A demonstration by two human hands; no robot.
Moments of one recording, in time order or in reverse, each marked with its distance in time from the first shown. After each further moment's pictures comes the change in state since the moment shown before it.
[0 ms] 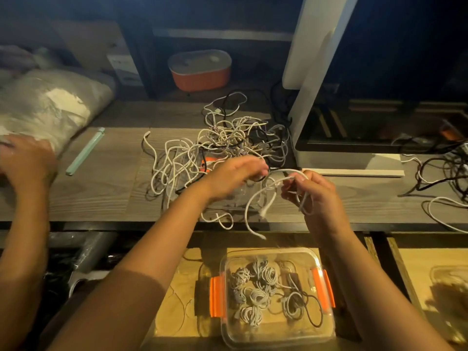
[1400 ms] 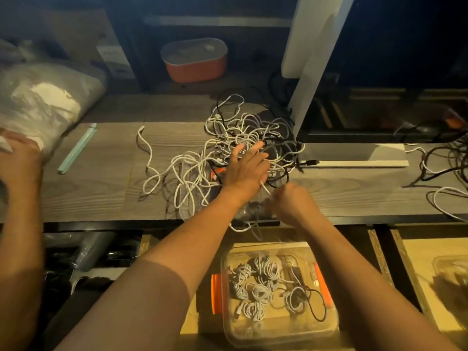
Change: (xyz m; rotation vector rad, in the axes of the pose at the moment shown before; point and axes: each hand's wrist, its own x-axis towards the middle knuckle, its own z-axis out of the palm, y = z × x) left_hand 0.068 -0.077 0.038 1.279 0.394 0.275; right_hand 0.038 0.047 0.010 -1.312 -0.090 0.151
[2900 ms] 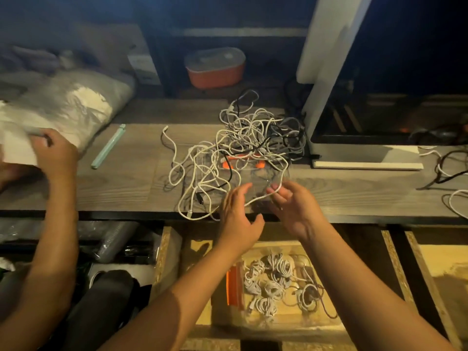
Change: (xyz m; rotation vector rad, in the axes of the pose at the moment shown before) left_hand -0.121 0.028 -0.039 -0.778 0.119 -0.516; right_hand -0.025 -0.027 0.014 1.656 -0.117 0.354
